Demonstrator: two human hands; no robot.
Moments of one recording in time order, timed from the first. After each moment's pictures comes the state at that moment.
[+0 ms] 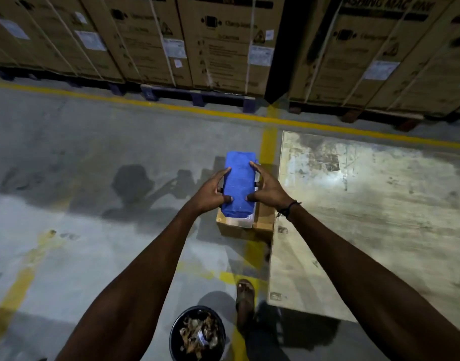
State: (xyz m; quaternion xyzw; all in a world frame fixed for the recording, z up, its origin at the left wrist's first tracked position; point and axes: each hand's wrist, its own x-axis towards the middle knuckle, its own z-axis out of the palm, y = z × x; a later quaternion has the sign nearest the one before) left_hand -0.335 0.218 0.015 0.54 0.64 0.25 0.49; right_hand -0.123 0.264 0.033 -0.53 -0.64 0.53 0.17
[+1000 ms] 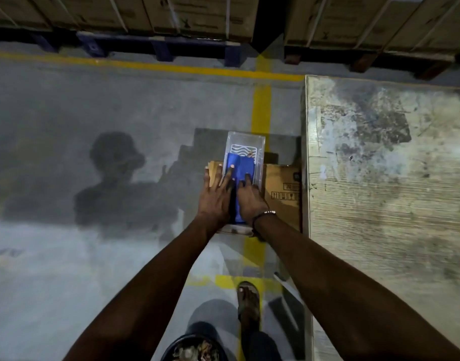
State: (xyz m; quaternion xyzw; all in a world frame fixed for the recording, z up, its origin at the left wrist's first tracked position) left_hand -0.307 0.304 -0.251 0.78 0.58 -0.19 0.11; right_hand -0.194 0.330 -0.246 -0.55 -0.76 0.26 -0.23
